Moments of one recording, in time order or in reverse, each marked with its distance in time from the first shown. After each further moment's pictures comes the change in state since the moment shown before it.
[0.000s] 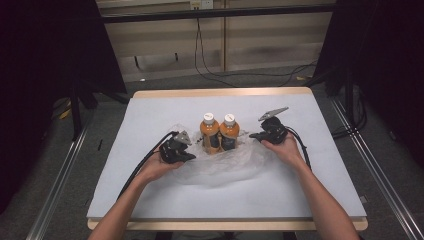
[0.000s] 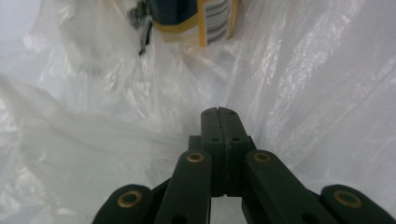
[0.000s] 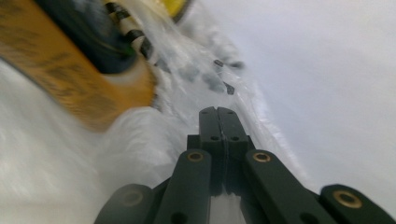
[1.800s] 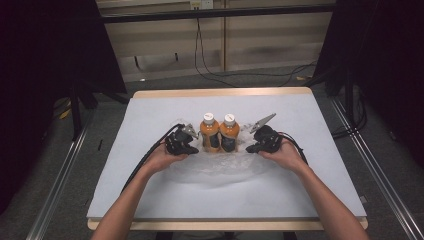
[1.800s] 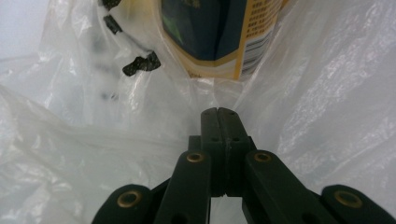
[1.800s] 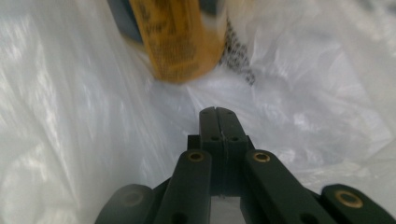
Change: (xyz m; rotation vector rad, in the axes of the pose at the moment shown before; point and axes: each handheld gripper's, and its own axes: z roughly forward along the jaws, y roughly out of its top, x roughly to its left) left arm 0.014 0.024 0.009 0.061 0.016 0.005; right arm 0.034 -0.001 0.000 0.178 0.086 -0.170
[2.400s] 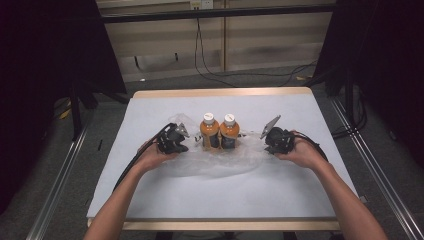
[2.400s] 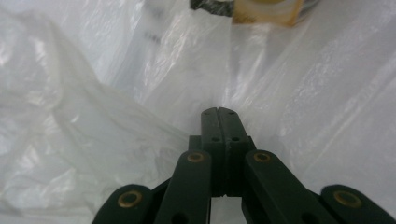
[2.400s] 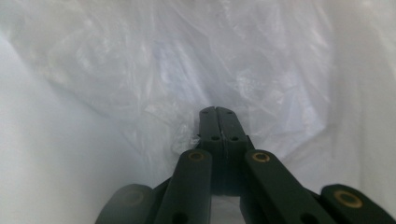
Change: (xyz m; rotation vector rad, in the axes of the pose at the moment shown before) left arm 0.013 -0.017 -0.011 0.079 0.109 0.018; right arm -0.009 -0.017 -0.027 0.213 -0.120 -0.153
